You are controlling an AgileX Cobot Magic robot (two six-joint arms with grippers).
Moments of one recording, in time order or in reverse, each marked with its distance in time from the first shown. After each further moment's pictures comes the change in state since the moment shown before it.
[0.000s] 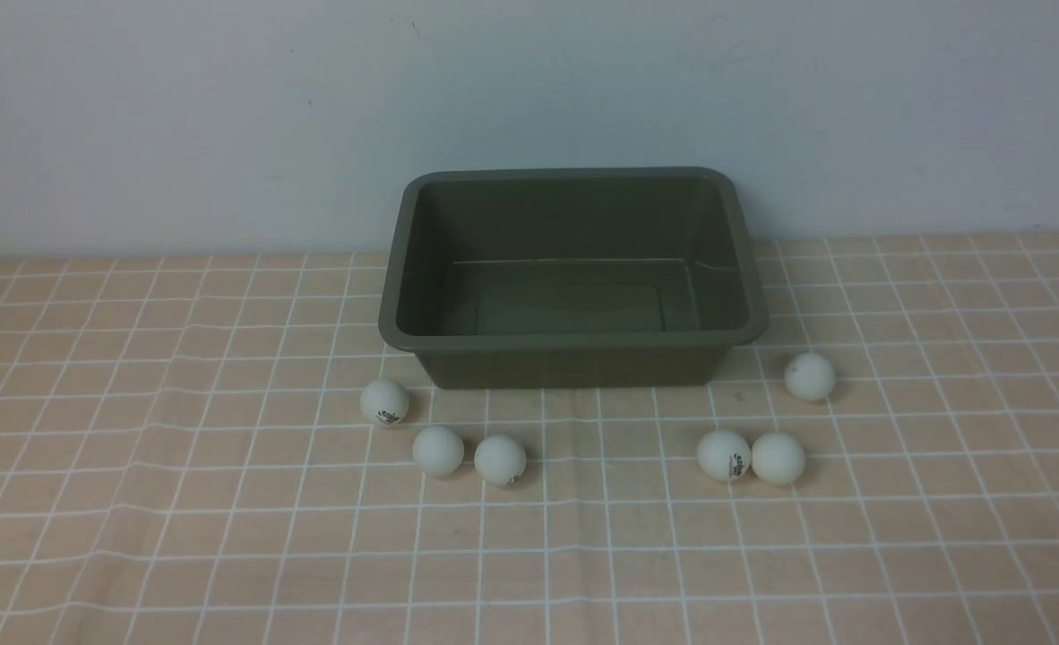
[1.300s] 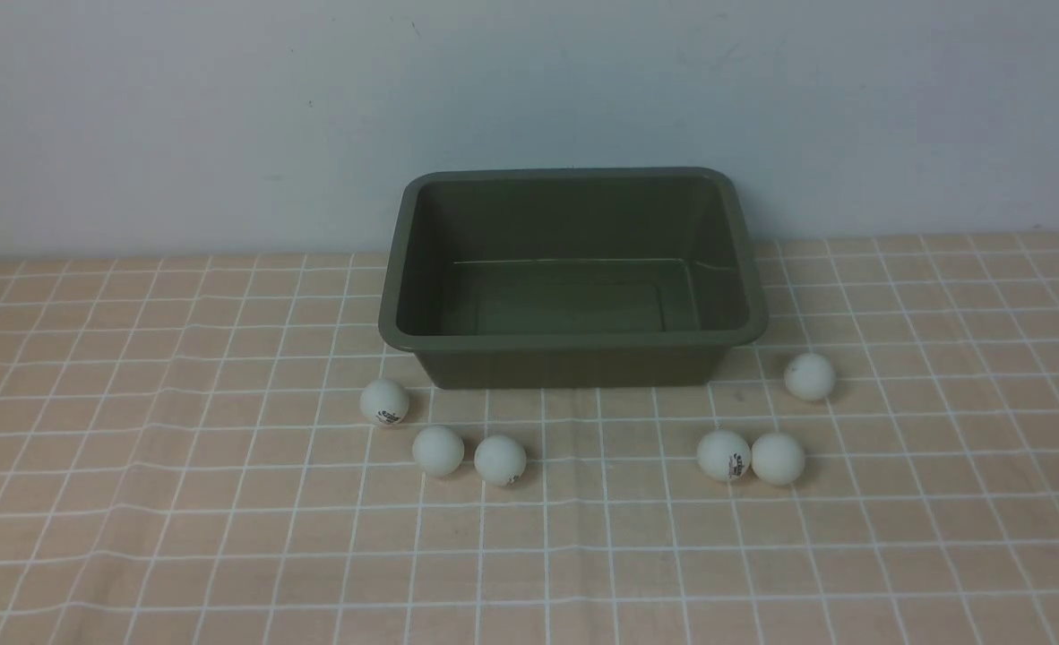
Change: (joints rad) right arm 0.000 -0.009 -0.562 0.168 0.375 0.060; left arm 0.000 0.000 0.000 0.000 0.000 0.000
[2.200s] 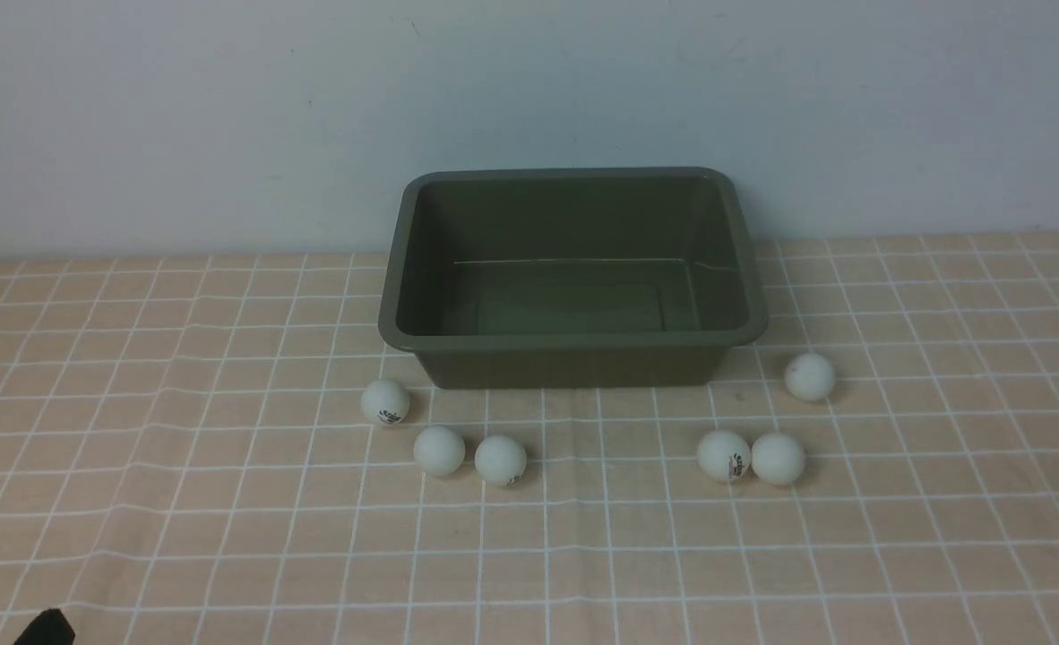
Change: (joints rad) right arm 0.000 0.000 0.000 0.014 0.003 0.002; left arm 0.000 0.000 0.008 -0.301 -0.126 -0.072
